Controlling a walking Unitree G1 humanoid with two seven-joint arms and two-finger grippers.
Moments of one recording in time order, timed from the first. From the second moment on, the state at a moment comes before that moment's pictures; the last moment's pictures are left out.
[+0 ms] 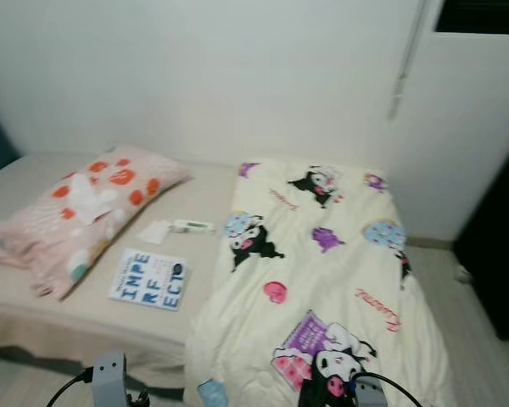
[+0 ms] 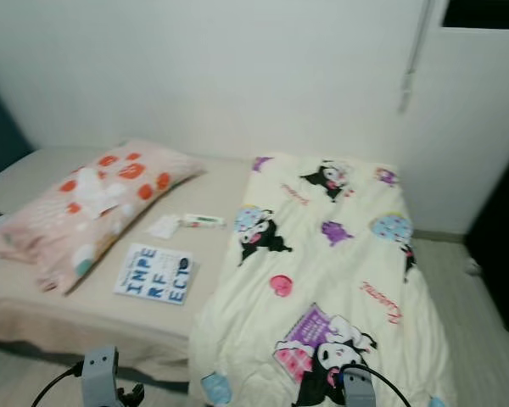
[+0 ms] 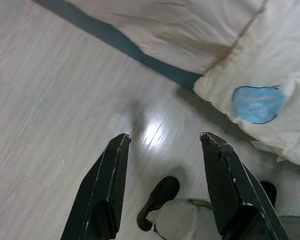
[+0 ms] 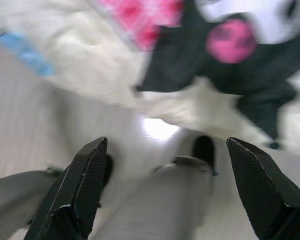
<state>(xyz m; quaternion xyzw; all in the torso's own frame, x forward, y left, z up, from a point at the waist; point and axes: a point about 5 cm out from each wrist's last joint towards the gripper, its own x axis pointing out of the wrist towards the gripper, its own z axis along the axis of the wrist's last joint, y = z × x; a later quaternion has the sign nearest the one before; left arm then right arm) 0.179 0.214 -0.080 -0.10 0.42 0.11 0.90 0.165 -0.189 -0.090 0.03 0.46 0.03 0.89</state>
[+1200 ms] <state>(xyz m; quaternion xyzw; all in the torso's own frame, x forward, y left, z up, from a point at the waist) 0.188 0.214 -0.076 -0.09 0.41 0.10 0.90 0.165 -0.189 -0.090 0.03 0.46 0.03 0.89</state>
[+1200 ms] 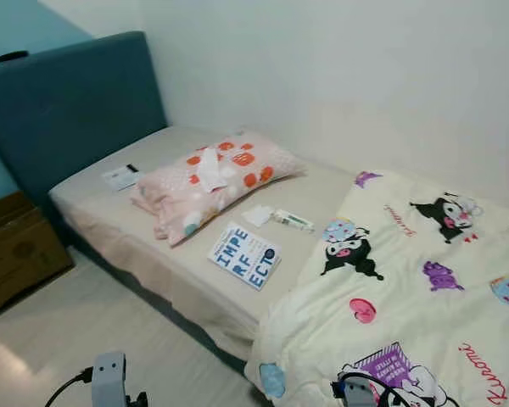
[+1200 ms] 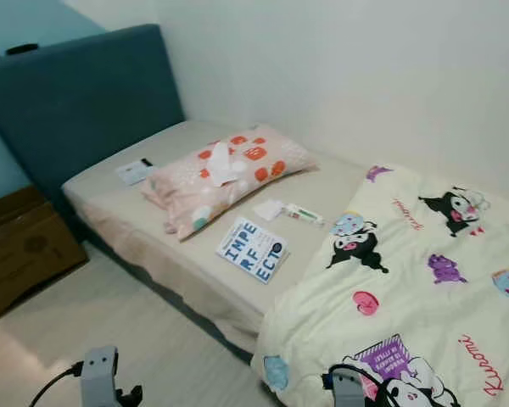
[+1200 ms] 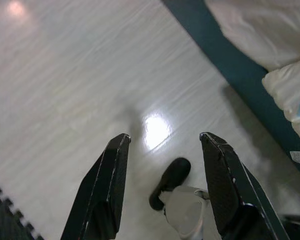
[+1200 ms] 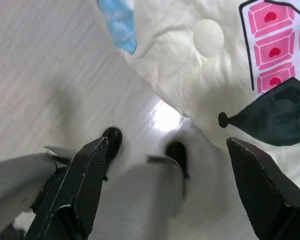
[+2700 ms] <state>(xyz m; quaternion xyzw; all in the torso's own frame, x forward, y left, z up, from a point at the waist) 0.238 0.193 -0.051 -0.09 0.37 0.06 0.92 0.231 -0.237 -0.044 -0.03 0.36 -0.04 0.93</state>
